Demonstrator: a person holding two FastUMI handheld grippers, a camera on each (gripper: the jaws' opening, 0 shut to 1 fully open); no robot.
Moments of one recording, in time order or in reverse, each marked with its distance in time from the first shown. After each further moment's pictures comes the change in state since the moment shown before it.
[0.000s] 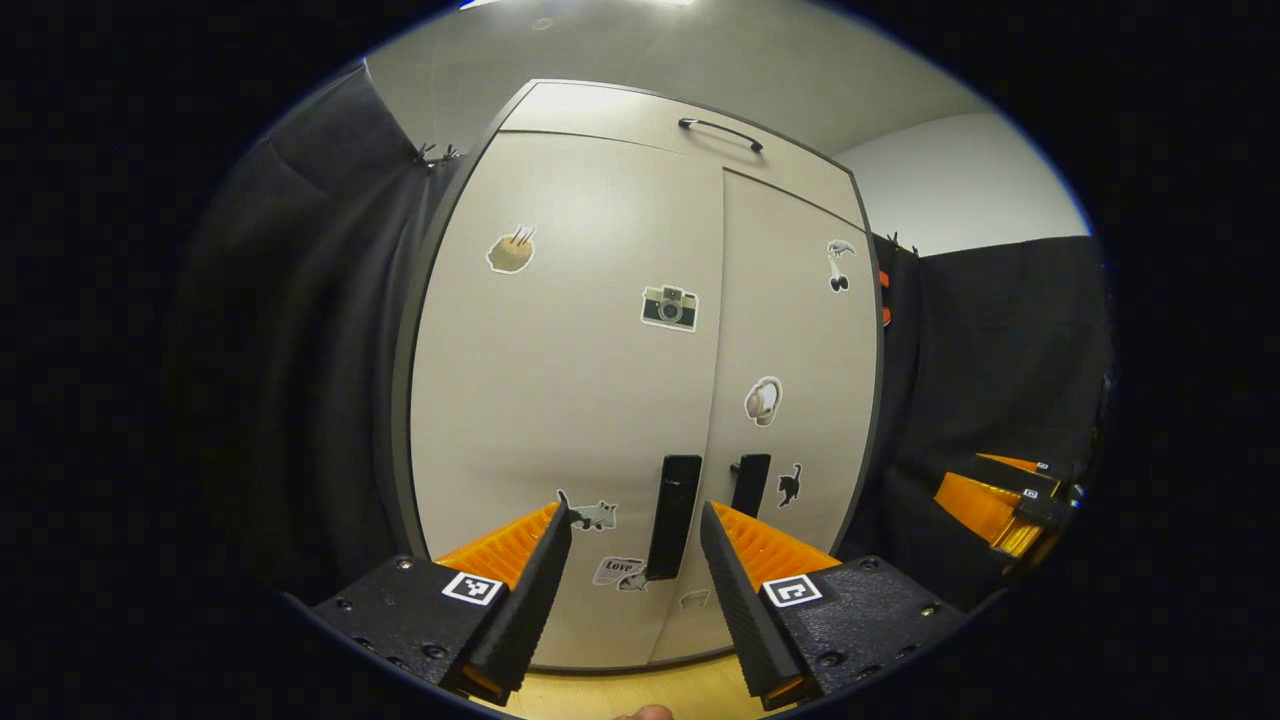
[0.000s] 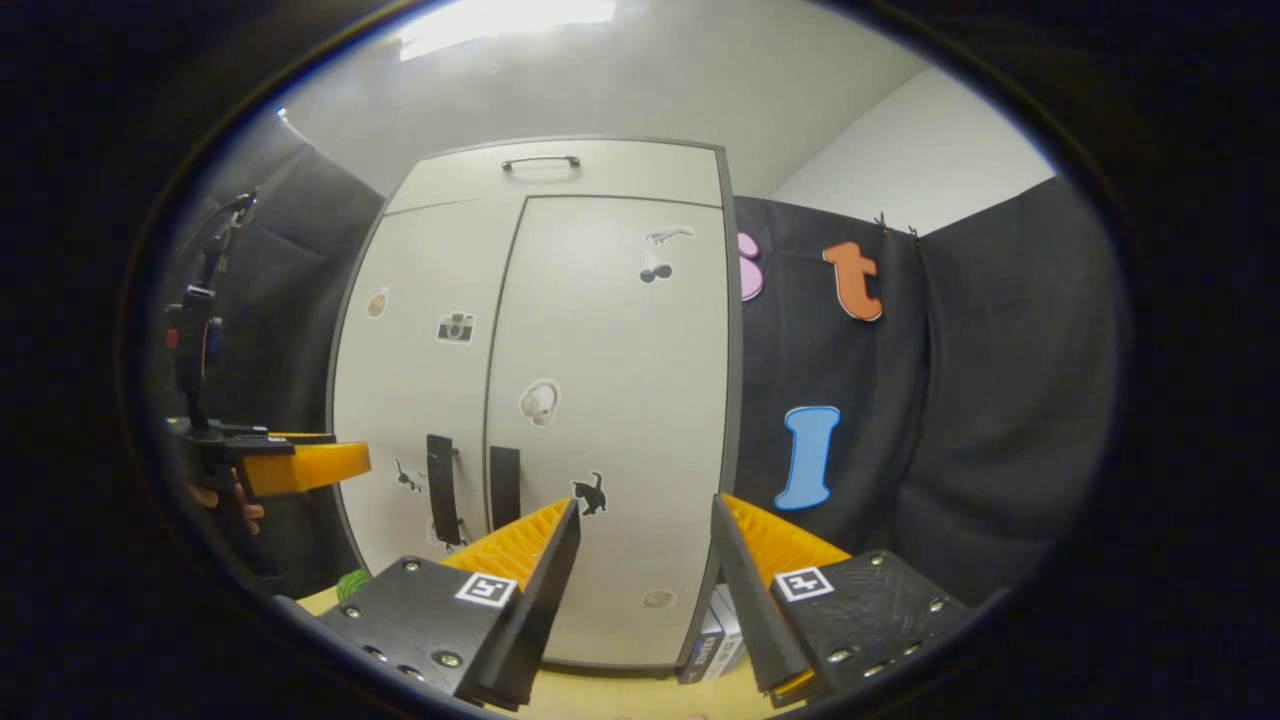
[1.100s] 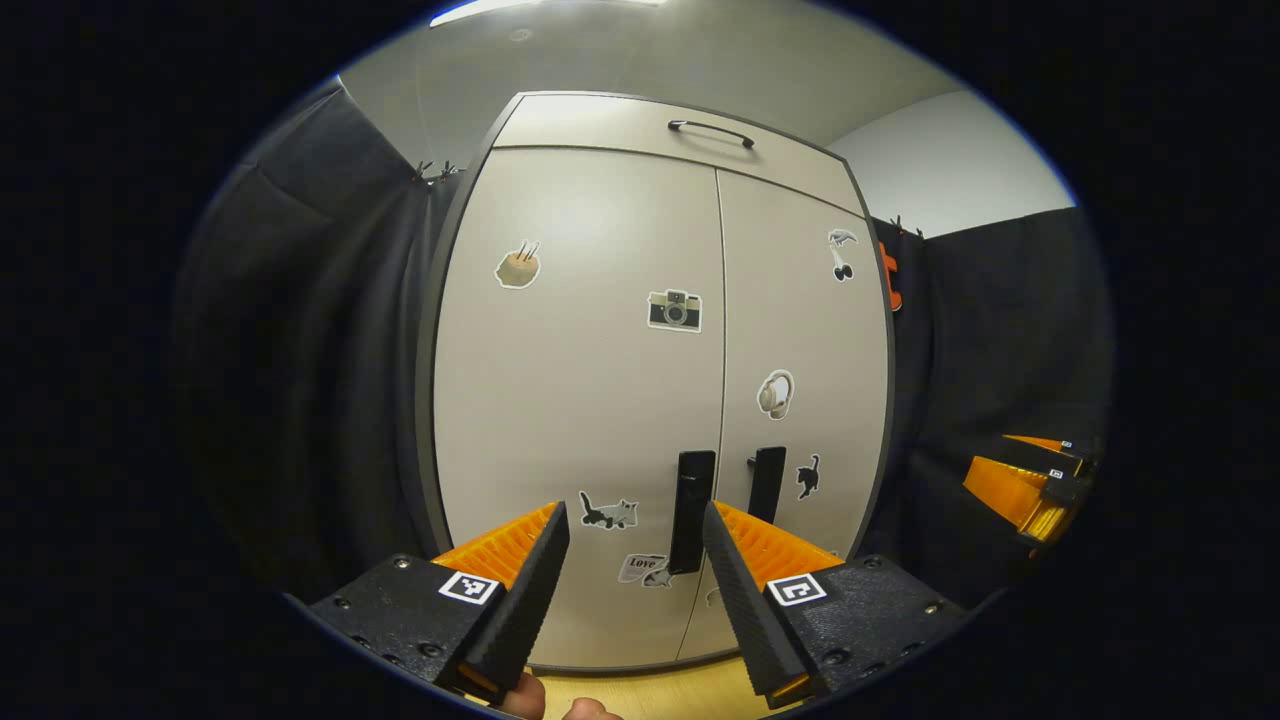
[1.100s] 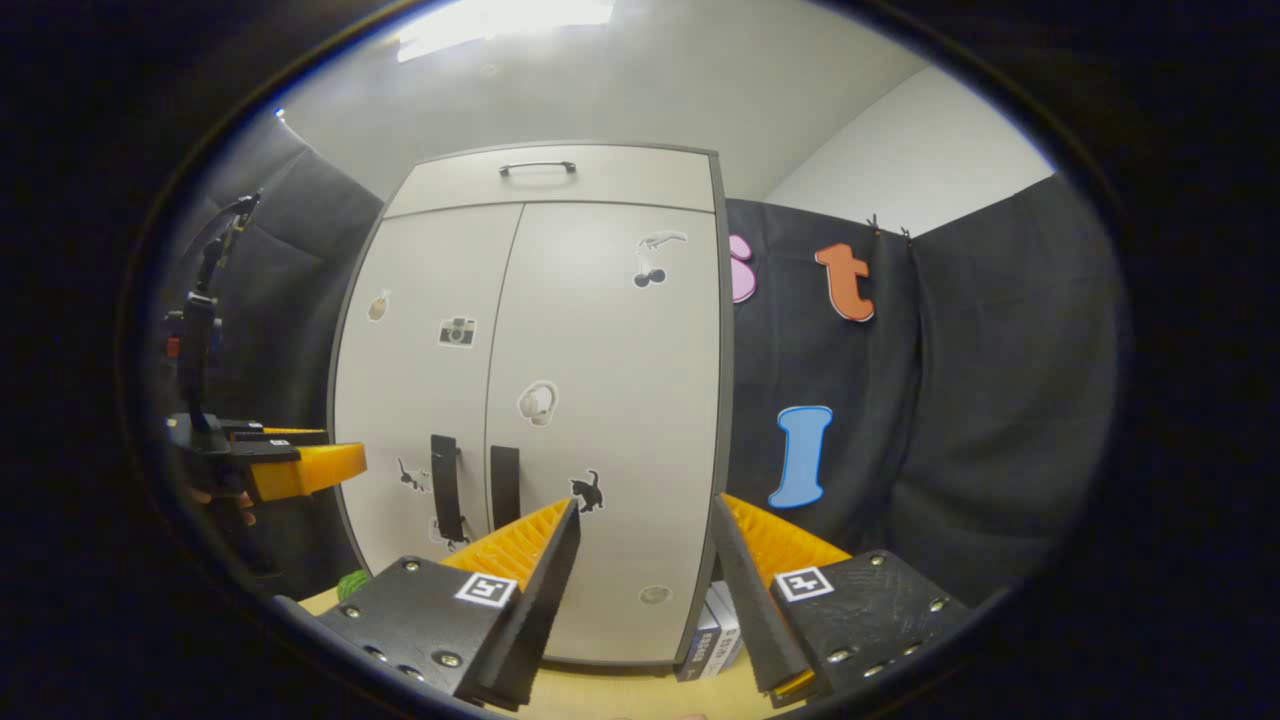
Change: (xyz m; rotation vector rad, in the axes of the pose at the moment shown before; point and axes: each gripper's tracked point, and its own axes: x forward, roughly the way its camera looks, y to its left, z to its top) left arm -0.009 0.009 0.004 0.071 -0.007 0.063; right arm -0.013 -0.004 0.002 0.011 -0.001 -0.013
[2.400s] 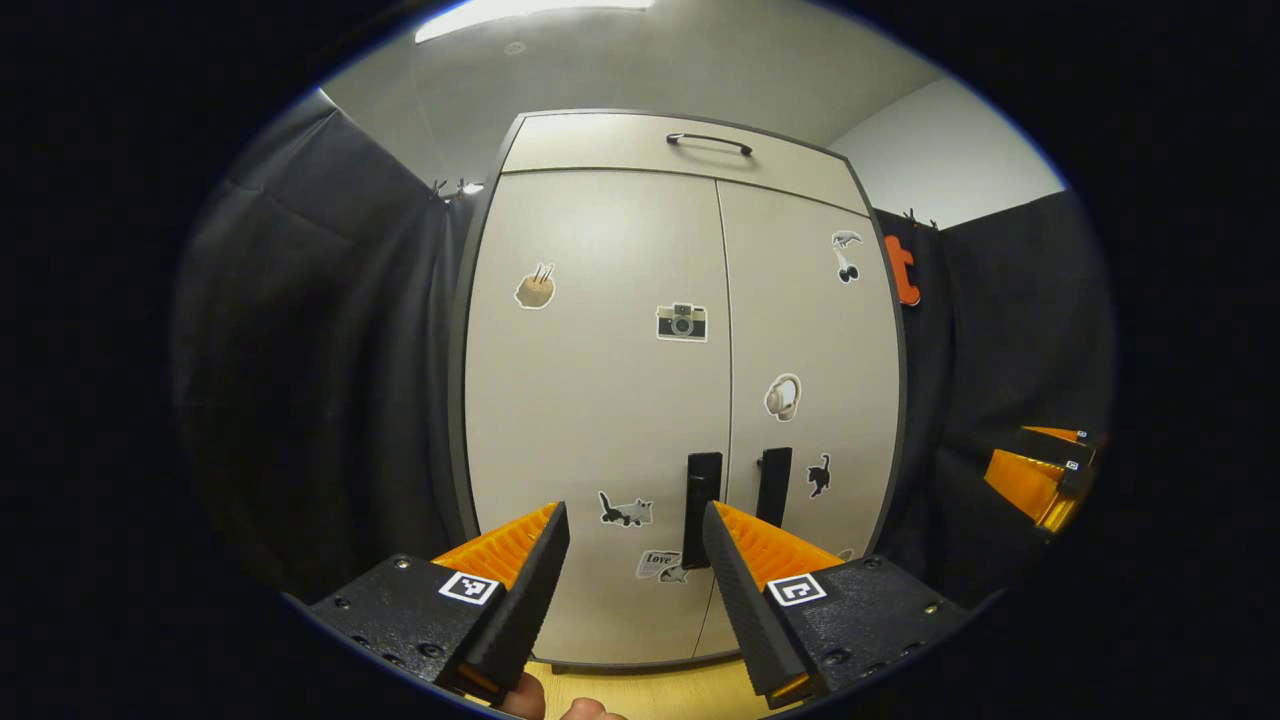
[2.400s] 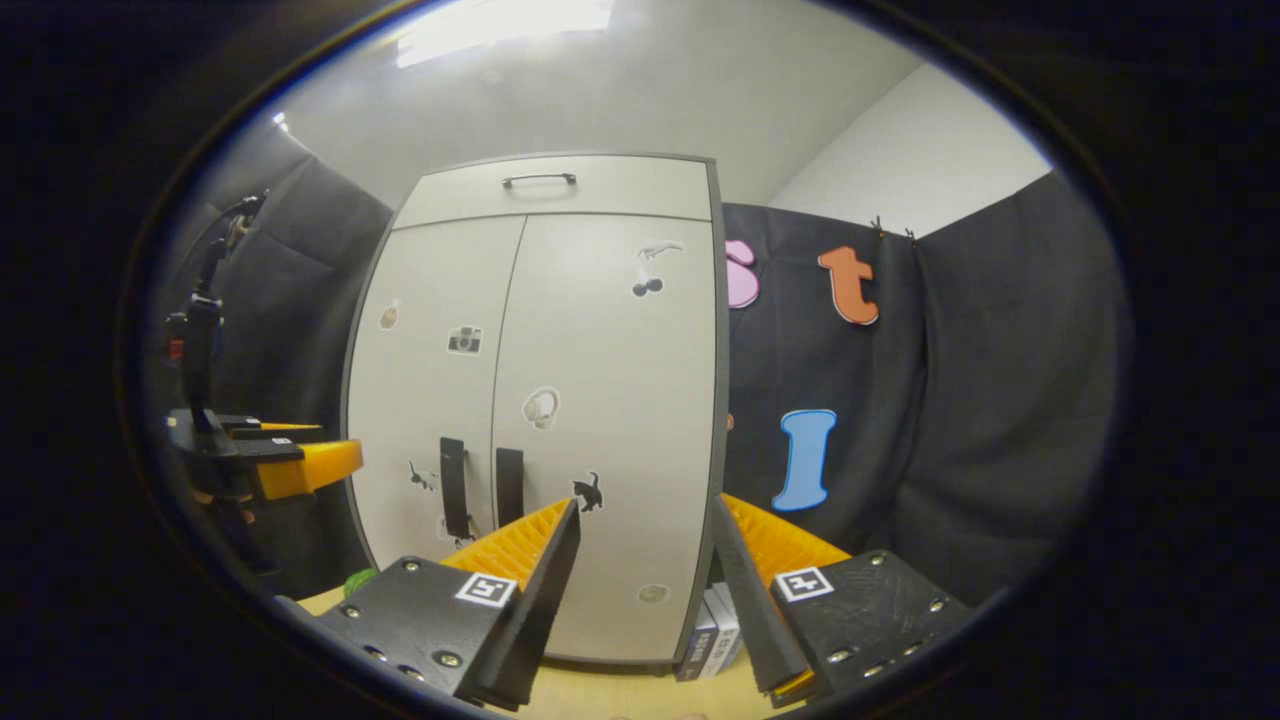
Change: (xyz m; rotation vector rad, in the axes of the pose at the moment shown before) left arm -0.018 -0.002 0.007 0.042 -0.008 0.087; right arm -0.013 -0.011 0.004 0.006 -0.009 0.035
